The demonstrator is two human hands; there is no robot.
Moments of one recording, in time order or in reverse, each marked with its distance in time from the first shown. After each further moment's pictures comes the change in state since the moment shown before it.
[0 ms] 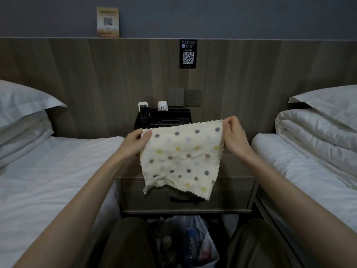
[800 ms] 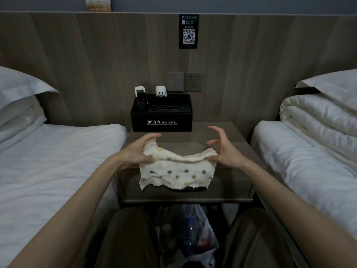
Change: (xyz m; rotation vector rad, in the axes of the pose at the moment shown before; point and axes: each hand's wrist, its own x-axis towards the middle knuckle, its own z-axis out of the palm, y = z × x) left_hand 0.009 -0.054 0.007 0.207 -0.457 0.025; right_hand -0.014 0.076 0.030 0.011 -0.484 0.028
